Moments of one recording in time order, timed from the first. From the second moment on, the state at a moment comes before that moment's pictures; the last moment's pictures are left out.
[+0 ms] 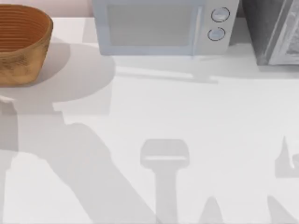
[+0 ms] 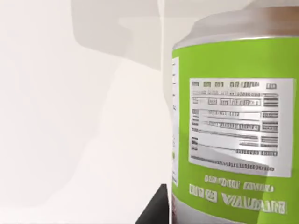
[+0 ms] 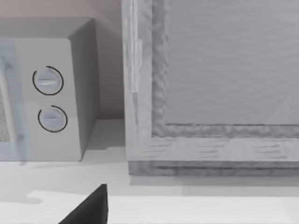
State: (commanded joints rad) left arm 0.34 2.07 1.58 -1.08 0.00 0.37; right arm 0.00 0.00 0.00 0.00 0.00 0.00
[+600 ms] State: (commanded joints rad) left arm 0.34 2.07 1.58 -1.08 0.00 0.37; right arm 0.00 0.00 0.00 0.00 0.00 0.00
